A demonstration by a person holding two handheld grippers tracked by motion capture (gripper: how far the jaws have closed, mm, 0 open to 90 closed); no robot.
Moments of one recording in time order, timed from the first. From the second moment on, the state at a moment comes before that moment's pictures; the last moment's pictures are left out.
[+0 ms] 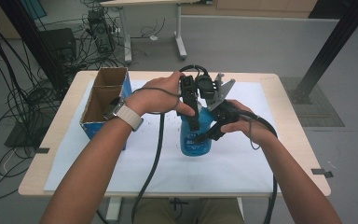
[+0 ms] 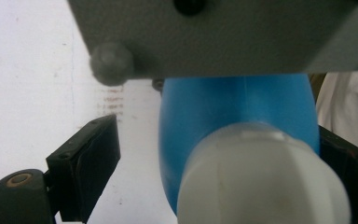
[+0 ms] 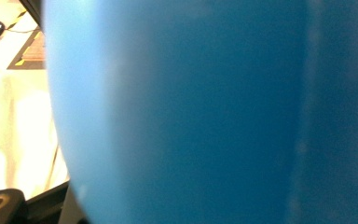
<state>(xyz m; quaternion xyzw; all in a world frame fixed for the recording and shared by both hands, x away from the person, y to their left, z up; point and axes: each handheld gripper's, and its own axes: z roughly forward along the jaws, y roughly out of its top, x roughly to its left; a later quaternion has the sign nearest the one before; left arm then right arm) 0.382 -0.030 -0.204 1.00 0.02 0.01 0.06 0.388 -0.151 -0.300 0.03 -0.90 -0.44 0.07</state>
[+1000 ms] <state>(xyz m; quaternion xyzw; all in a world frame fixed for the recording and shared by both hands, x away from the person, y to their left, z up) 0.379 -0.030 -0.209 1.00 0.01 -0.03 0.07 0.387 -0.150 -0.300 0.03 -0.90 -0.43 0.07</state>
